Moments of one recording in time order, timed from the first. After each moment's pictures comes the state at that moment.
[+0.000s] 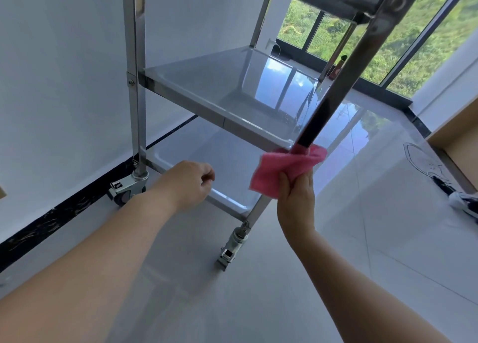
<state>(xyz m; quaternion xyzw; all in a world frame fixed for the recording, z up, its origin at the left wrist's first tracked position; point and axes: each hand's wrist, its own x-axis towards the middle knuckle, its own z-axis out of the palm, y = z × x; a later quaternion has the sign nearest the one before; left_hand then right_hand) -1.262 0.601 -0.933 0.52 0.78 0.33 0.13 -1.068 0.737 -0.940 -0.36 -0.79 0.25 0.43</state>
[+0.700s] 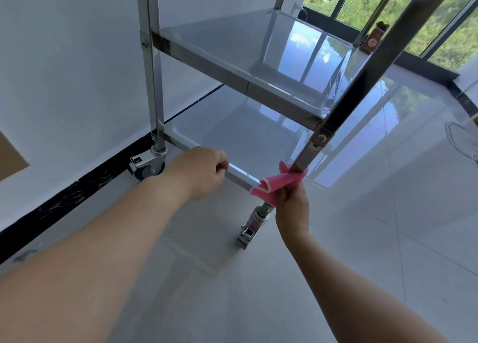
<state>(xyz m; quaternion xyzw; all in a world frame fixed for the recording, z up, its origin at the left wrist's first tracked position) -1.257 0.589 -0.951 0.52 0.80 0.26 0.14 -1.075 0.735 -1.051 -0.40 -0.77 0.35 0.36</state>
